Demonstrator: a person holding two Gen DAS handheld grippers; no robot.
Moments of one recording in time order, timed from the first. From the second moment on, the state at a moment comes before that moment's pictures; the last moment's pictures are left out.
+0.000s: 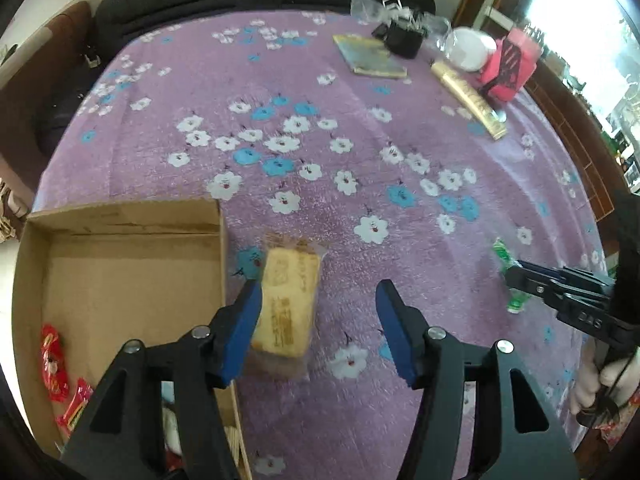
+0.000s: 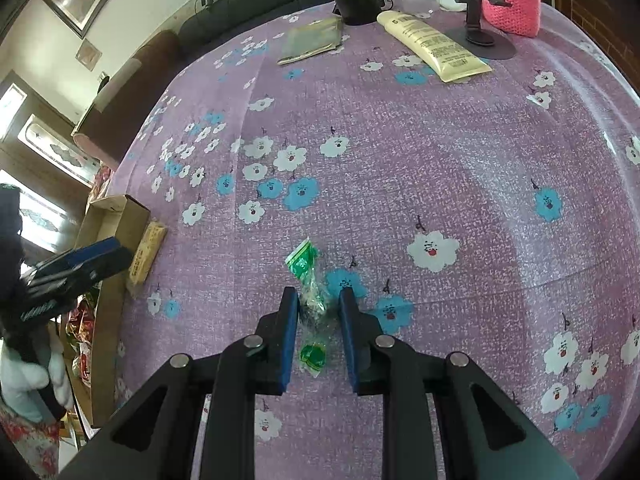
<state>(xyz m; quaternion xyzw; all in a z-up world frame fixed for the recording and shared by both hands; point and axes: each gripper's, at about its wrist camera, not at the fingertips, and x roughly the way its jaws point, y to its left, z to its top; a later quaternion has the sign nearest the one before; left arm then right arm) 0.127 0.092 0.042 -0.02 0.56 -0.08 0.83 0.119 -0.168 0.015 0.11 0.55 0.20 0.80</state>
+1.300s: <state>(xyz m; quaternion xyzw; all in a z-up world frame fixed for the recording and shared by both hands) 0.087 0.038 0.020 0.05 0.55 -0.11 0.82 0.109 -0.154 0.019 0.05 0.54 0.21 0.81</state>
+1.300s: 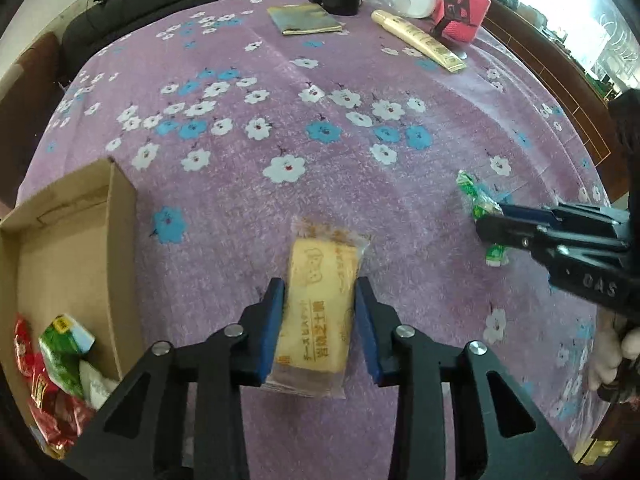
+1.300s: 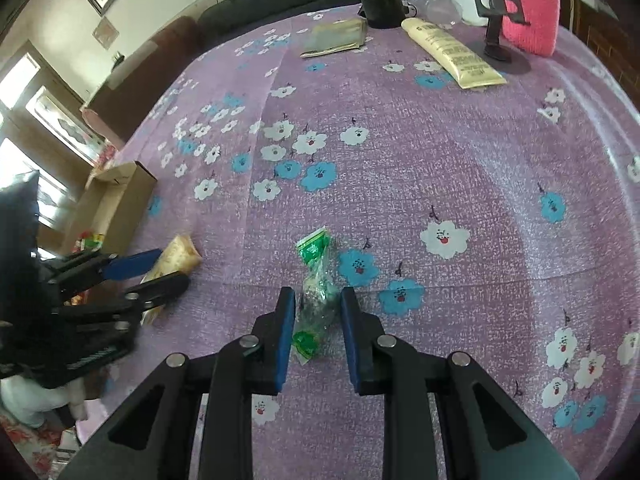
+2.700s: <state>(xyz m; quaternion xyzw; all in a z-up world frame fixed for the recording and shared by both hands) -0.008 0.280 0.065 -0.13 0.49 0.08 0.86 0.072 0.118 0.060 0.05 0.56 0.32 0.76</state>
